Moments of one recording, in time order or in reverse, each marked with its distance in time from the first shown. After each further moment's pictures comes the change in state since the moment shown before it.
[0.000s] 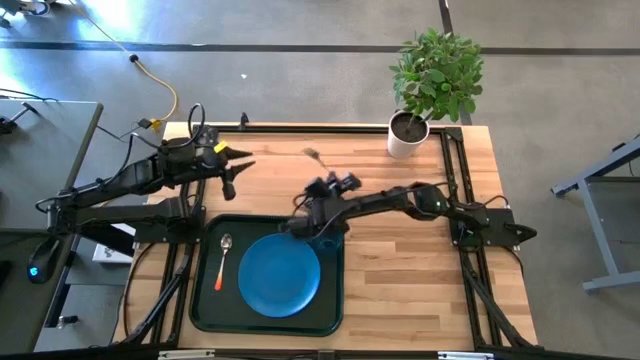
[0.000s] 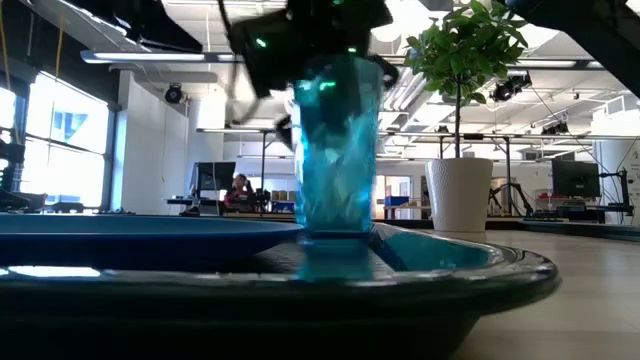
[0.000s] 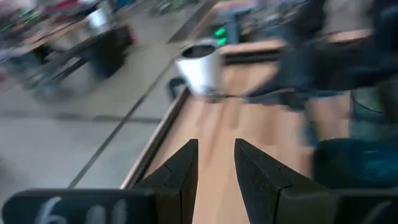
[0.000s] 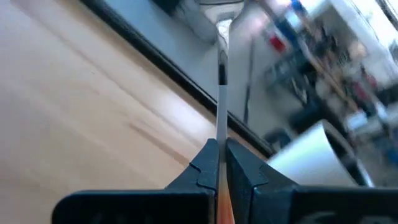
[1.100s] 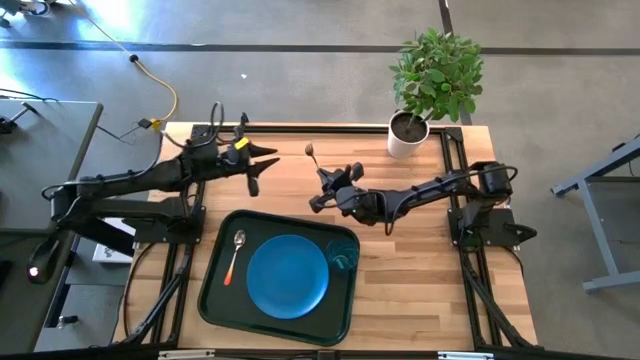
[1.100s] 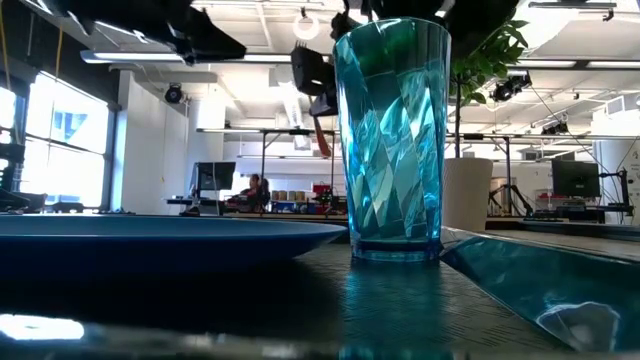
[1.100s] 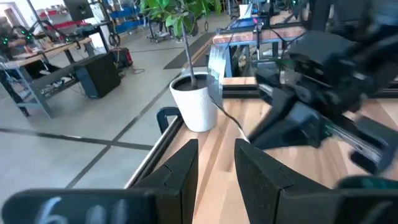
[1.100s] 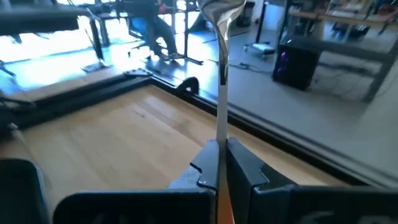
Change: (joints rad) left arm 0.007 0.255 -0.073 0.457 0.060 -0.071; right arm -0.037 -0.587 -1.026 2.006 -0.308 -0.963
